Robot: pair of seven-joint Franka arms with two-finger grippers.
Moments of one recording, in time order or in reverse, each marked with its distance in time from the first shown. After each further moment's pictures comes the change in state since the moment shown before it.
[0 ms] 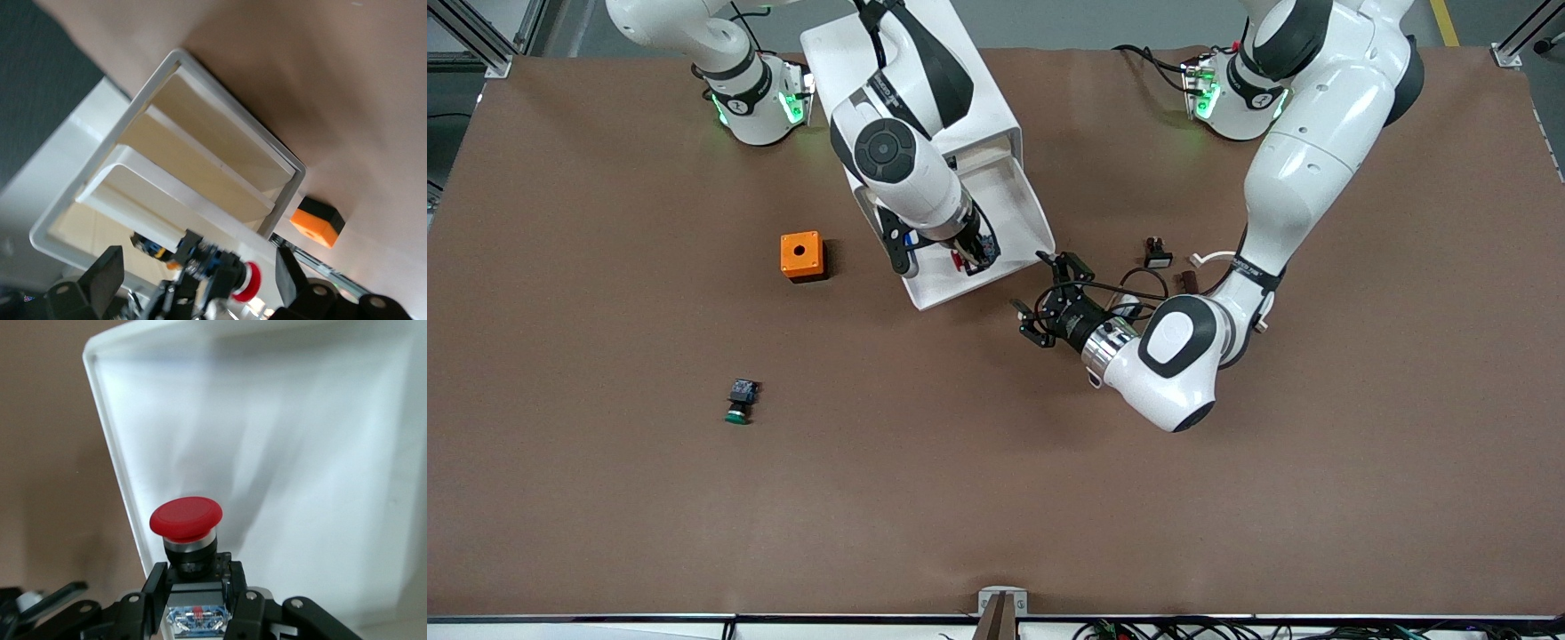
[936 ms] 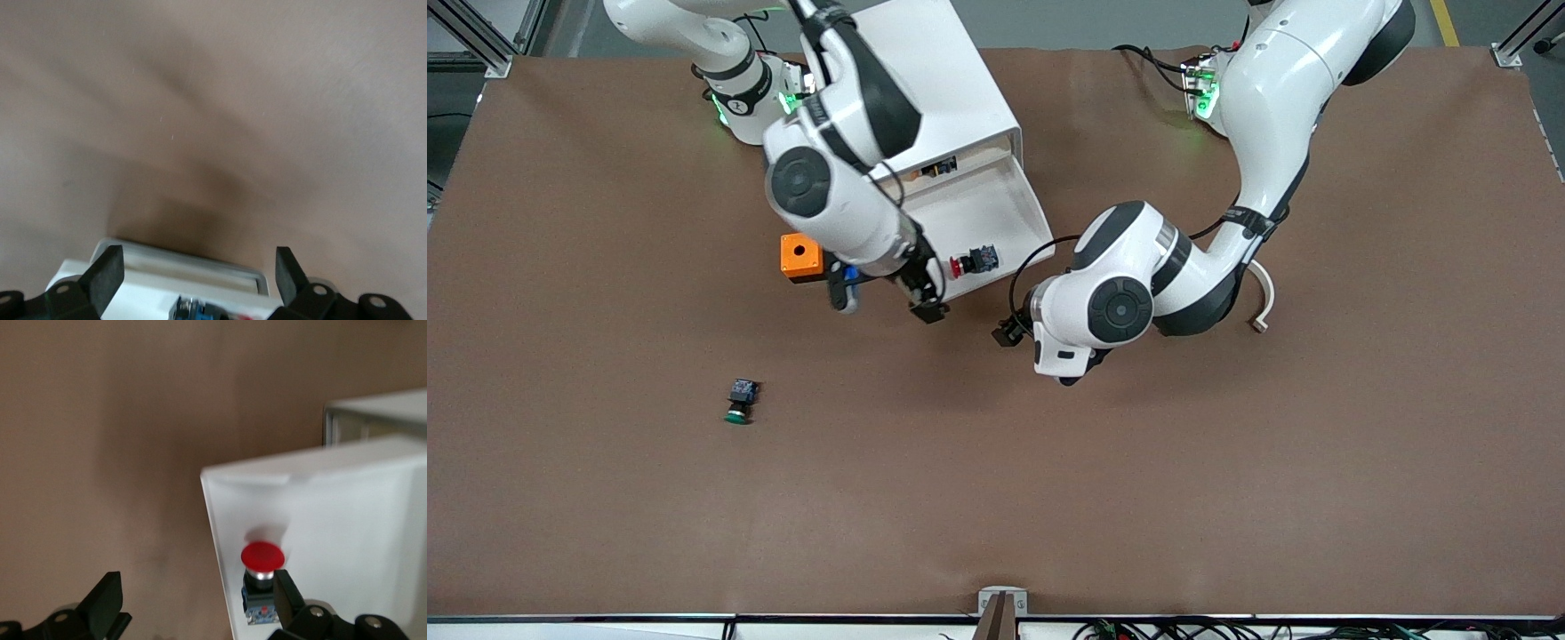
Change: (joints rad) left arm -0.128 -0.160 -0.075 0.002 0.687 0.308 0.222; right arm -0.181 -0.020 -0.037 0.128 -0.003 -0.172 -0.191
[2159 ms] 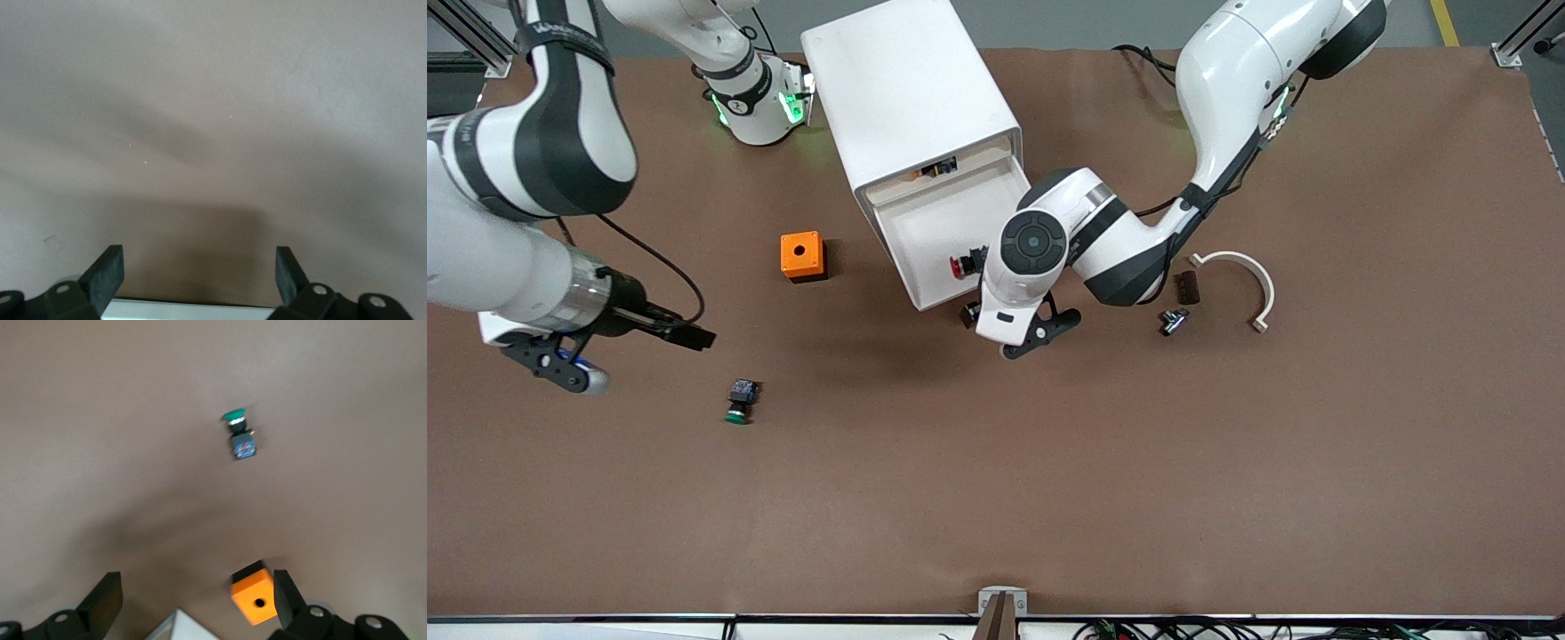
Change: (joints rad) left arm -0.109 0.000 -0.015 -0.039 0.212 0.105 0.013; right arm -0.452 -0.073 -0.010 0.124 -0.211 -0.305 -1.188
